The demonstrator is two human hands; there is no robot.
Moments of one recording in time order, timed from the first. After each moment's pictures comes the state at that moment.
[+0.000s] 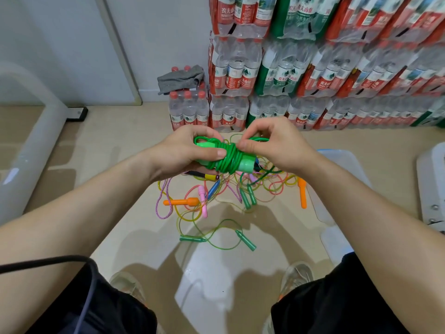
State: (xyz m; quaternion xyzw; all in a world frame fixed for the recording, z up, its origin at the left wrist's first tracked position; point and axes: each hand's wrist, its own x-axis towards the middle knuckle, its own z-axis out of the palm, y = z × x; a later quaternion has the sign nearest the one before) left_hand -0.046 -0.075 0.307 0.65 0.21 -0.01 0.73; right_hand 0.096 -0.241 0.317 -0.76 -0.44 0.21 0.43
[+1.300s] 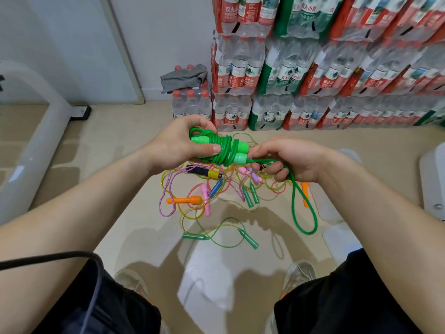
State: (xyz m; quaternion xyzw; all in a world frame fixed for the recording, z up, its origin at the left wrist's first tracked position) left_hand -0.053 -0.056 0.305 0.77 0.20 0.05 0.61; right_hand 0.101 -0.248 0.313 -0.68 -0.14 0.58 0.43
